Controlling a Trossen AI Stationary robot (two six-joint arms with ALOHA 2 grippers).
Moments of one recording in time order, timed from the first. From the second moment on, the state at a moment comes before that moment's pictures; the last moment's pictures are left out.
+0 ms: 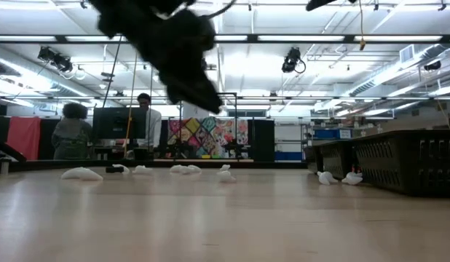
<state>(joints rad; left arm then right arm) -0.09 1.59 0.94 -0.06 -0.09 -0.25 0.10 1.15 1.42 -0.96 0.53 0.46</state>
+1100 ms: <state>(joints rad) 0.48 1.24 0.67 -0.46 0.10 -0.08 -0.13 1.75 1.42 -0.47 0.13 0.41</state>
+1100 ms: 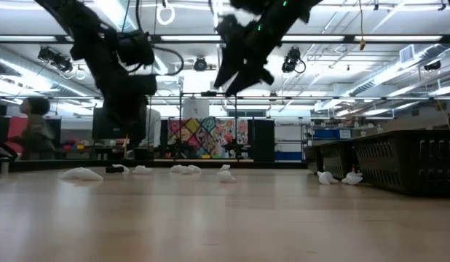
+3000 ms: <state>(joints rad) 0.40 1.28 0.54 -0.11 0.31 -0.02 -0.24 1.69 1.42 -0.57 0.03 0.30</state>
